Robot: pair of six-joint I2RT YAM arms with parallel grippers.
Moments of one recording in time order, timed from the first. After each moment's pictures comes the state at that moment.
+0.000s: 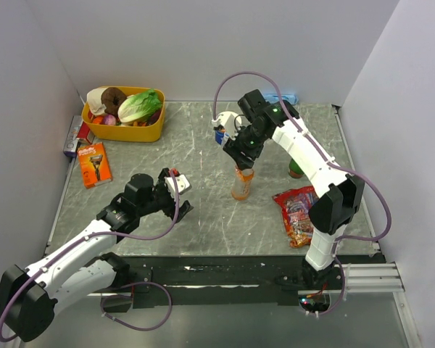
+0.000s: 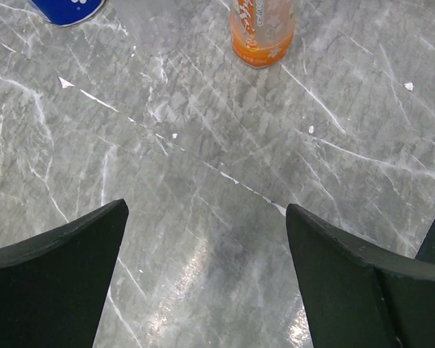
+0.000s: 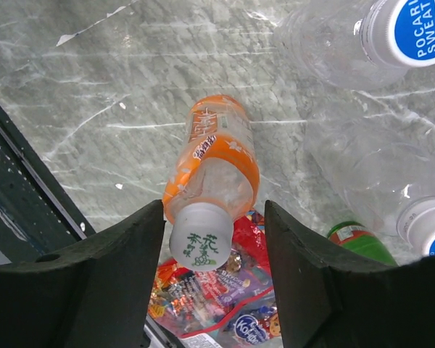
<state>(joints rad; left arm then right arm) -0.59 0.89 0.53 -0.07 0.31 0.31 0.53 1.81 1.93 -1.29 -0.26 -0.56</state>
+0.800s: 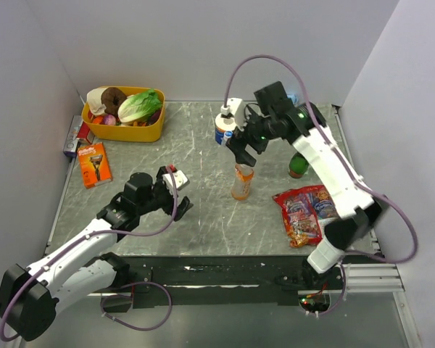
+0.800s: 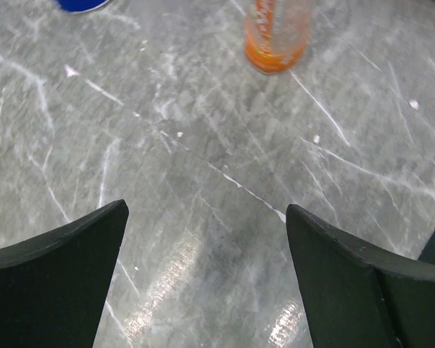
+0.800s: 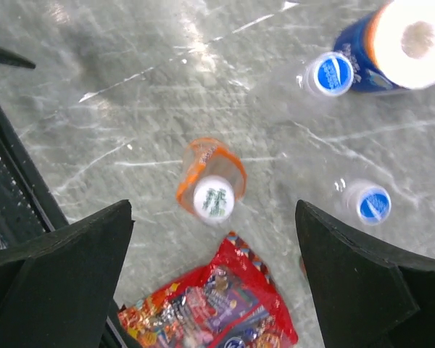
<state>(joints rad) -0.57 0.90 0.53 -0.06 0.31 0.26 0.53 1.66 1.96 -1.22 -0.32 -0.54</state>
